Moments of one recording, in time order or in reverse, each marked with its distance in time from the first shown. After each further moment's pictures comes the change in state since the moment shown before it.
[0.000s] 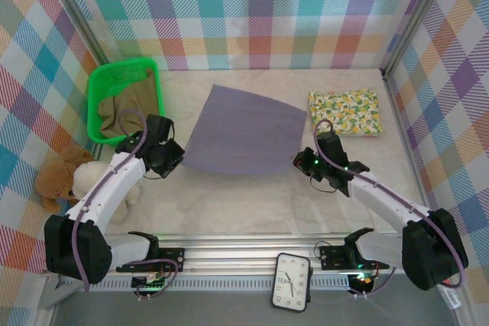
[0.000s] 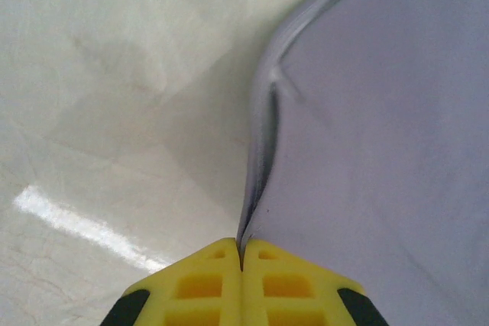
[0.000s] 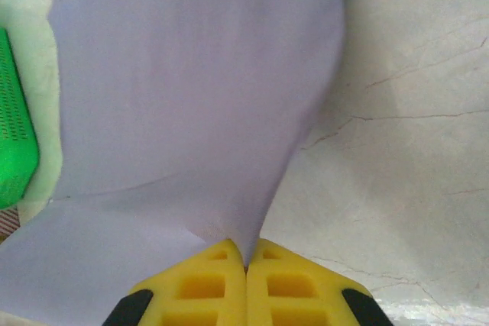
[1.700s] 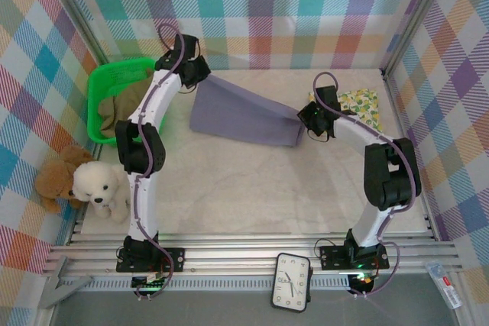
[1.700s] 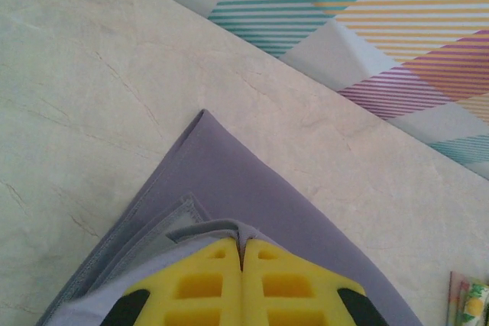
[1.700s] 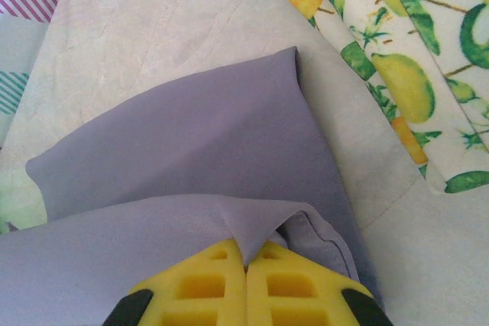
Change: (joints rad) left arm 0.023 1.035 1.254 0.075 -0.002 0.348; right arm -0.203 0.610 0.557 -0.006 0.074 0.035
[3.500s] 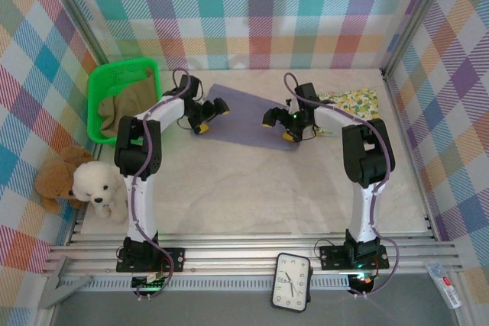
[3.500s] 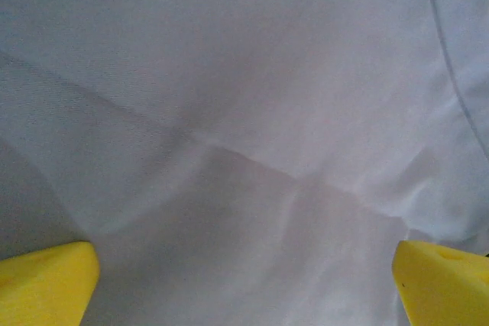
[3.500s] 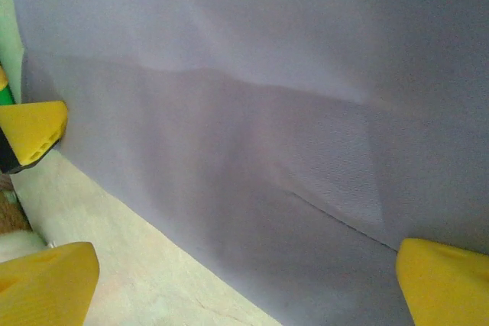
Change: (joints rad) left arm 0.001 -0.107 -0.657 0.251 0.414 -0.028; right arm 0.080 0.282 0.231 -0.208 -0.476 -0.417
